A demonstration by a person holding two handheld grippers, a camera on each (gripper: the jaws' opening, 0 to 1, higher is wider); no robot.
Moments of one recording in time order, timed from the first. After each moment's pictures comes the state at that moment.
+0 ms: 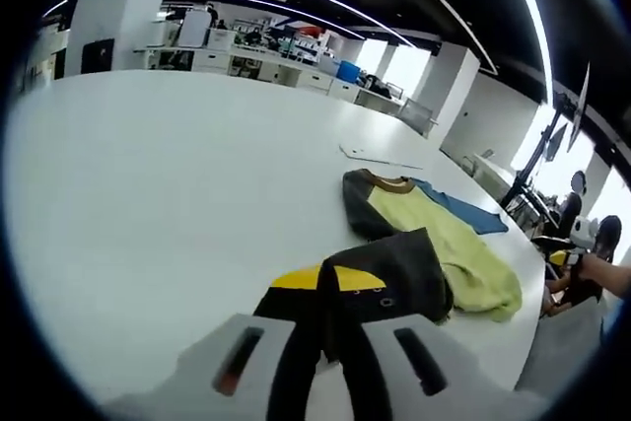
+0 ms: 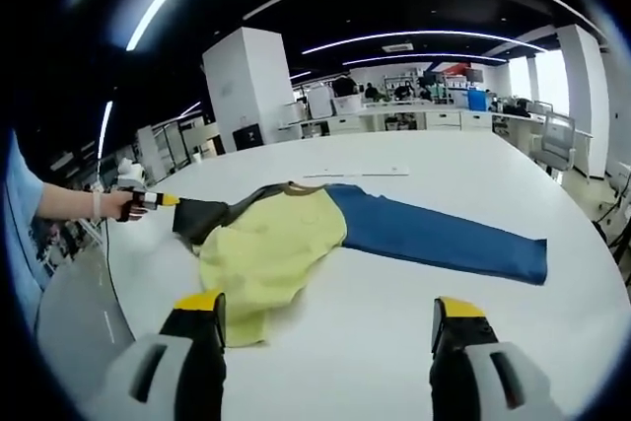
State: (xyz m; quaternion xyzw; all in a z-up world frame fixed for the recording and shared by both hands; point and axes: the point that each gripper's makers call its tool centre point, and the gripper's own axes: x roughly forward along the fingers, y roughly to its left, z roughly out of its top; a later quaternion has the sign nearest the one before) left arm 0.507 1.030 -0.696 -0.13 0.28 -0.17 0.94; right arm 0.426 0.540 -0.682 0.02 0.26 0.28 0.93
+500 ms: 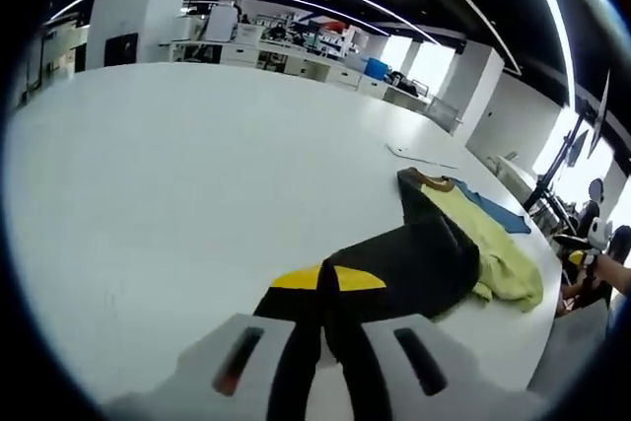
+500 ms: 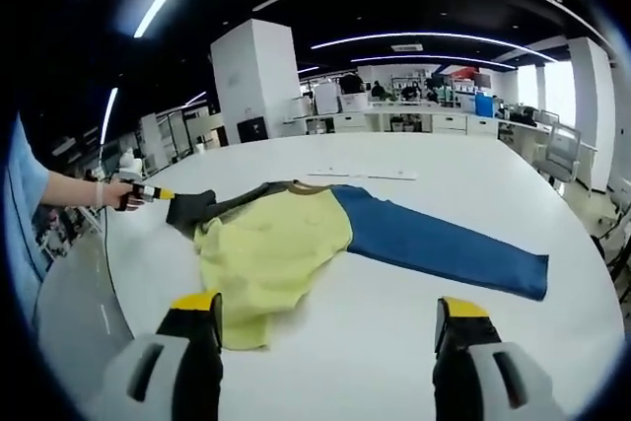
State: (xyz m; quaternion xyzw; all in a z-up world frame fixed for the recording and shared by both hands) left arm 0.503 1.103 -0.712 -0.14 0.30 -0.11 0.94; right arm 0.430 0.547 -0.678 0.00 0.26 0.28 0.92
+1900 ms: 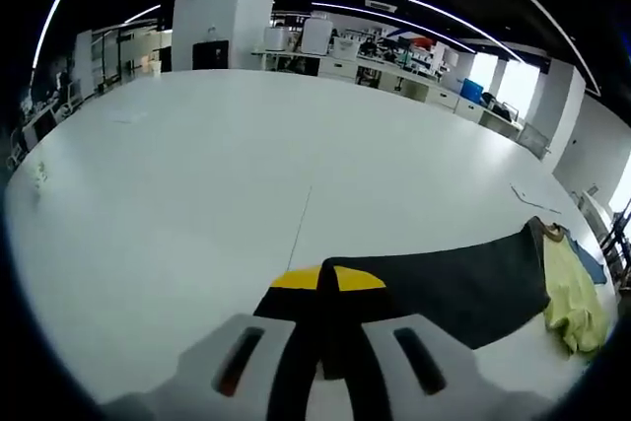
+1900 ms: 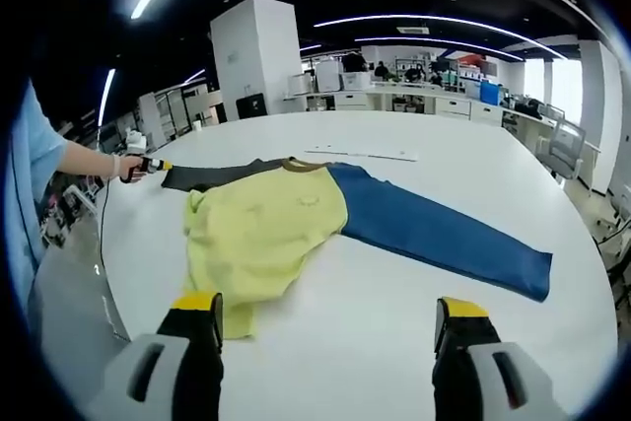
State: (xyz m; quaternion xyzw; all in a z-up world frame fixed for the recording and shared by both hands) left arm 0.564 1.261 -0.731 -0.10 0.28 0.09 0.95; right arm 0.438 0.548 -0.696 -0.03 0.30 0.28 0.91
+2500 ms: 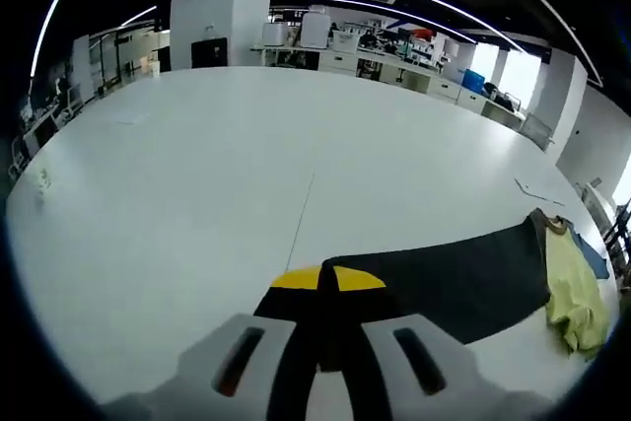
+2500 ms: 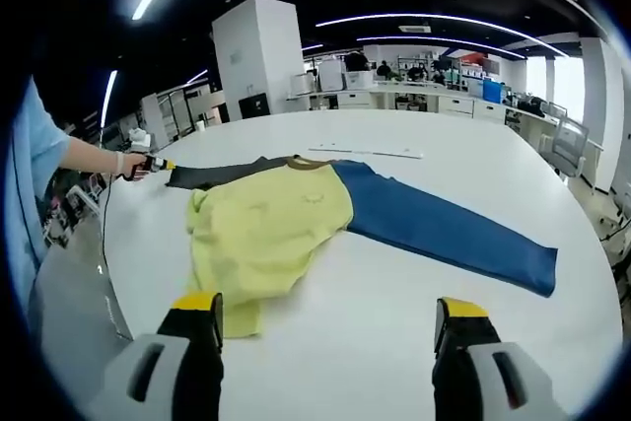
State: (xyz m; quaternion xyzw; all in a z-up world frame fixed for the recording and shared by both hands) left arm 0.555 1.257 -0.740 -0.11 0.32 0.10 0.94; right arm 0.434 0.552 -0.701 -0.02 0.30 0.29 0.91
